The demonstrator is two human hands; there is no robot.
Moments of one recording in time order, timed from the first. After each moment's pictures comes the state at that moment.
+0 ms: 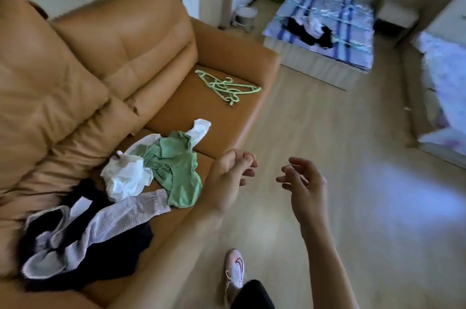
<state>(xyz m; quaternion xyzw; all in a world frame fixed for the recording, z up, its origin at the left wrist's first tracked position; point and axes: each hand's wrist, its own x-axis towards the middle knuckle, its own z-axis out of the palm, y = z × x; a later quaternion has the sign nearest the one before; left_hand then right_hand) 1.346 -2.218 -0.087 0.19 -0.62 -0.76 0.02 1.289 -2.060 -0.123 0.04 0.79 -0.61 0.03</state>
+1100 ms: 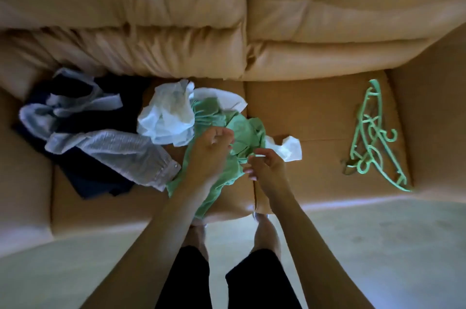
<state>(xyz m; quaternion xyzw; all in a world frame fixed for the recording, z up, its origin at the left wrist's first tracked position) 1.116 -2.495 -0.345 0.65 -0.34 -0.64 0.23 0.972 -2.438 -0.386 -0.19 0.76 -0.28 0.56</state>
